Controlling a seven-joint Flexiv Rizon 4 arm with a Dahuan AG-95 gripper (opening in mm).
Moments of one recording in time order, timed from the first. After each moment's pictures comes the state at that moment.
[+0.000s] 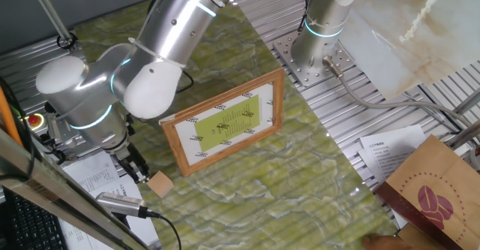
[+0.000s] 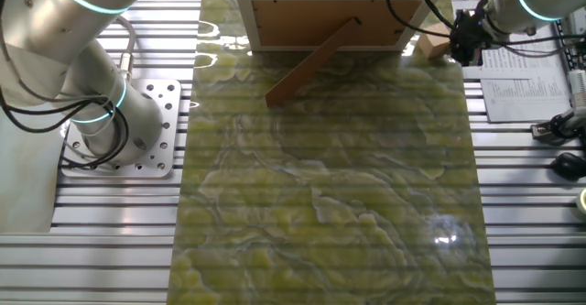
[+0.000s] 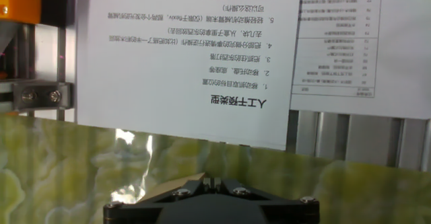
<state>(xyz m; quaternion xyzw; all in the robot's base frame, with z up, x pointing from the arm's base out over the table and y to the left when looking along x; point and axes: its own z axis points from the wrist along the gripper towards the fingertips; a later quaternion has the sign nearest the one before) 0.701 0.172 0.027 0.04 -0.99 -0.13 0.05</state>
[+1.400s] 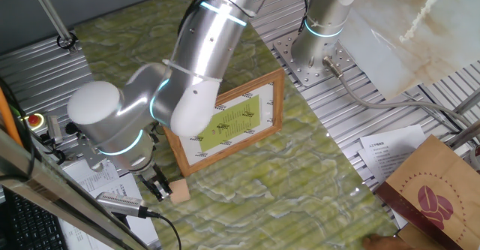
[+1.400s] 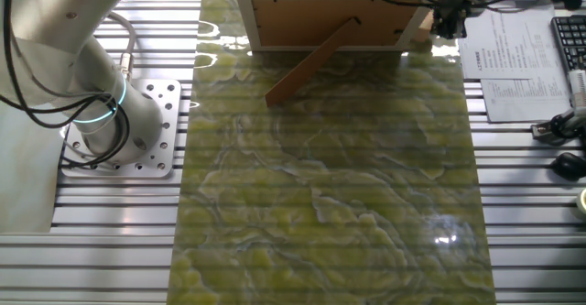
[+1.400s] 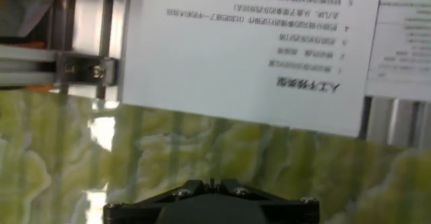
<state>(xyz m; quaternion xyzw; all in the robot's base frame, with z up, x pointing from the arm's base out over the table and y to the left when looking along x) 0.667 0.235 0.023 0.06 -0.99 -0.10 0.04</state>
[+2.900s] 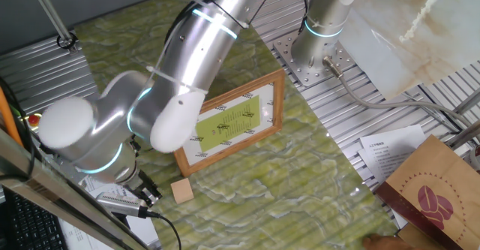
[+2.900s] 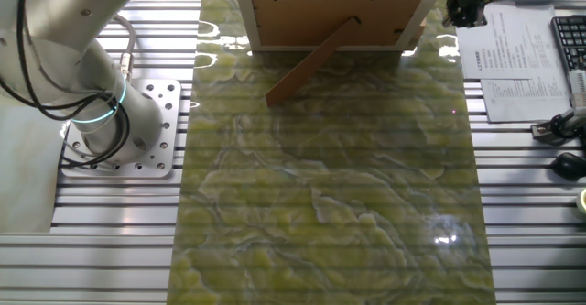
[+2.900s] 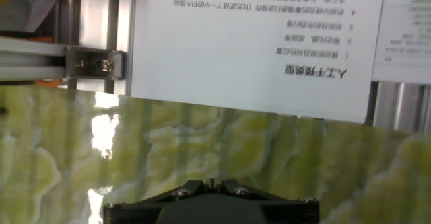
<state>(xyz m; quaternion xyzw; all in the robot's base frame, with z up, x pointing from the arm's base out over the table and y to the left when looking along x) 0.700 0.234 0.050 0.14 -0.99 -0.06 0.06</state>
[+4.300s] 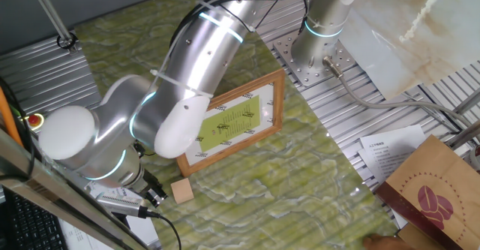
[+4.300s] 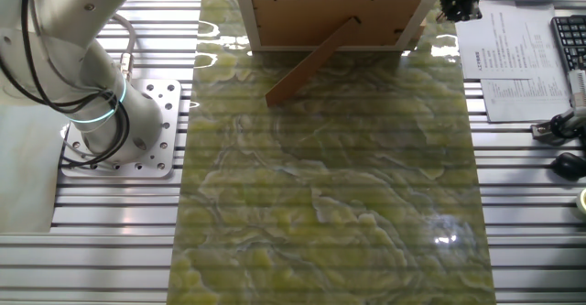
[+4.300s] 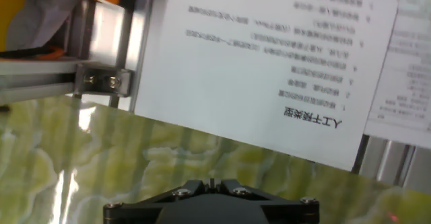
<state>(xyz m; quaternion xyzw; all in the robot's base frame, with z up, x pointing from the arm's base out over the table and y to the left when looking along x) 0.681 0.243 0.057 0.13 -0.99 -0.05 0.09</state>
